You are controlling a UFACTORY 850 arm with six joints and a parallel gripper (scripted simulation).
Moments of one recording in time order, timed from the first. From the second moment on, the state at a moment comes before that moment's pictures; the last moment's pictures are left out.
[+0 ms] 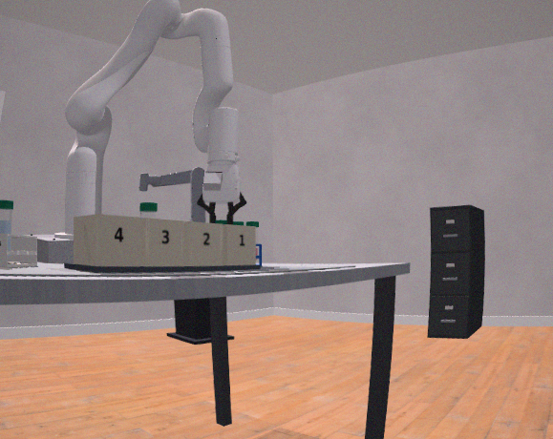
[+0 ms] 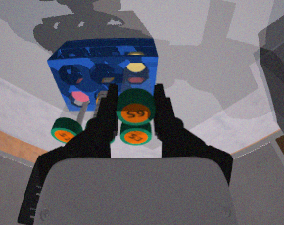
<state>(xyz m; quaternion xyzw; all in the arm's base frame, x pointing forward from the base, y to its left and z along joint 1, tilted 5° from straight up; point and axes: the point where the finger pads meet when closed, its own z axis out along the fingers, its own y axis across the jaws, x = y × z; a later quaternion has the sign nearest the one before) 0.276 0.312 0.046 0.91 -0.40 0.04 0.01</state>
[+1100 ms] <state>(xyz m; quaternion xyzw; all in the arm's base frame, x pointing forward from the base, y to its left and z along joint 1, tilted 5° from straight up) 0.276 0.313 0.057 0.91 -0.40 0.04 0.01</state>
